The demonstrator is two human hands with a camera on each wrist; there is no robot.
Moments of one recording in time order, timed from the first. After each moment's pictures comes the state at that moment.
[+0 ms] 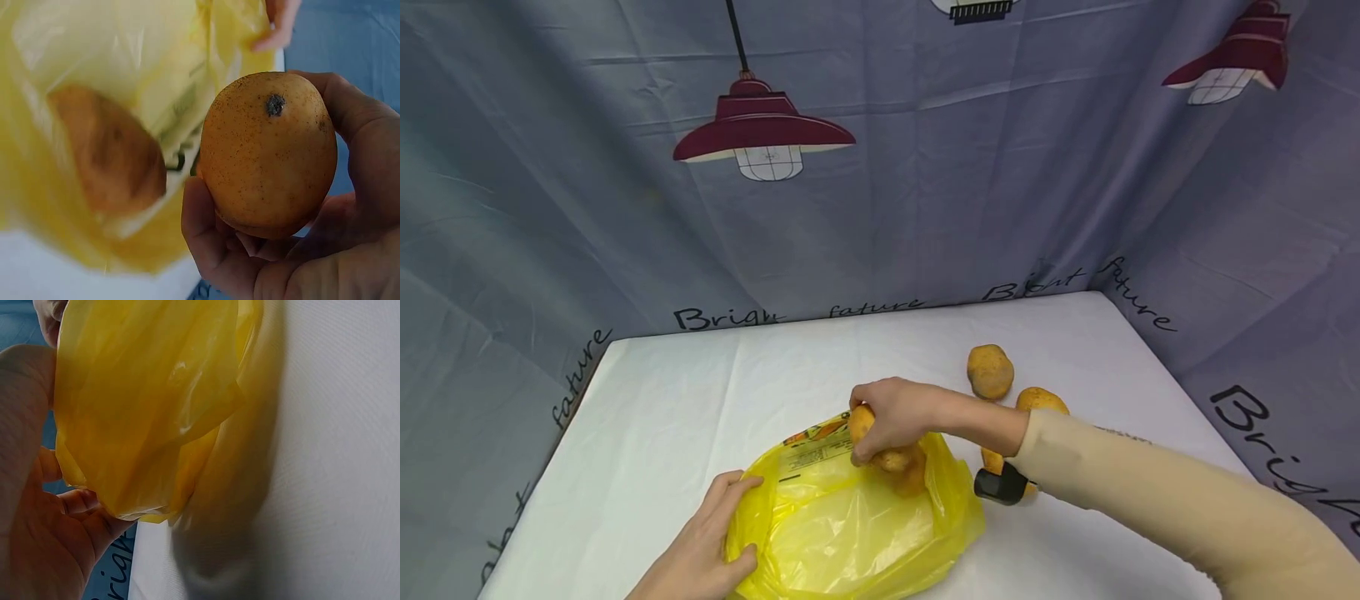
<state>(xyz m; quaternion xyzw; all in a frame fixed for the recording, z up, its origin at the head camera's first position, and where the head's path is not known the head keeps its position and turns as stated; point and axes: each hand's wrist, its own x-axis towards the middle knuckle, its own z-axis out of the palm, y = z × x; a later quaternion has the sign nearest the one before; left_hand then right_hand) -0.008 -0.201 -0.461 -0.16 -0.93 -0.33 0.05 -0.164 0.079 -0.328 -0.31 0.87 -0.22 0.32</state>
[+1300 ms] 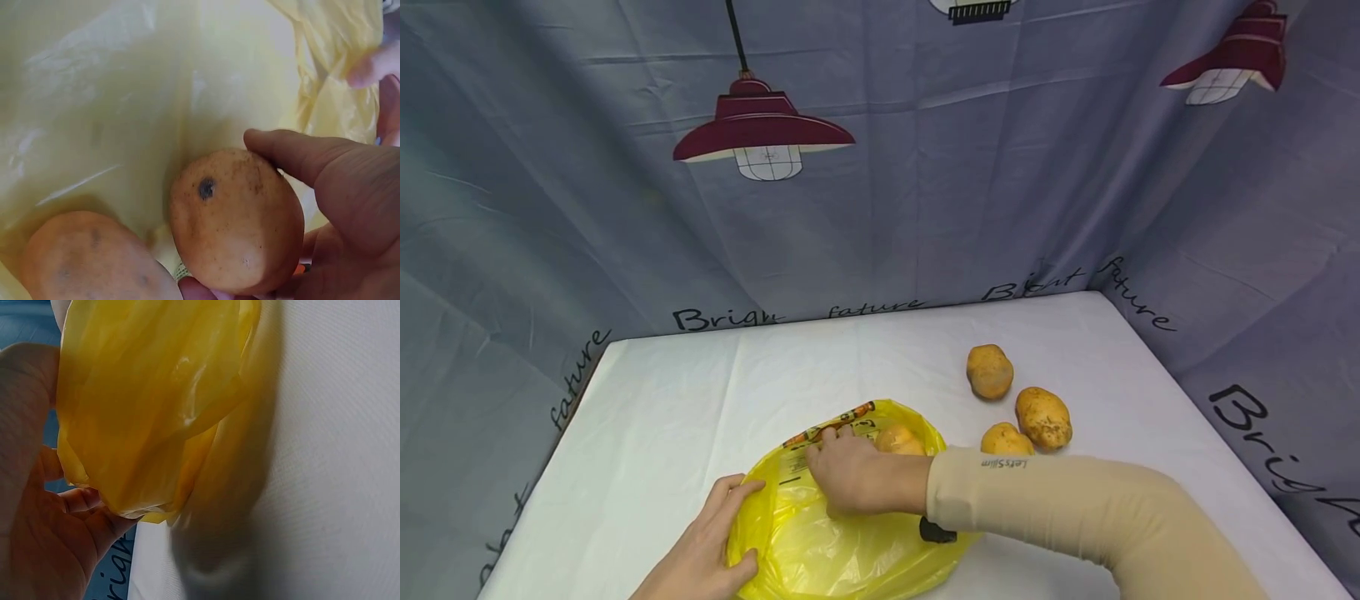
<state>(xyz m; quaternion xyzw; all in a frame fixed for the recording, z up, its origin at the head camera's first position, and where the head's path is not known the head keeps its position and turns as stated) -0.004 -0.199 -0.462 -0.14 -0.93 -0.33 0.00 -0.111 0.006 -0.404 -0.38 0.90 0.15 0.16</state>
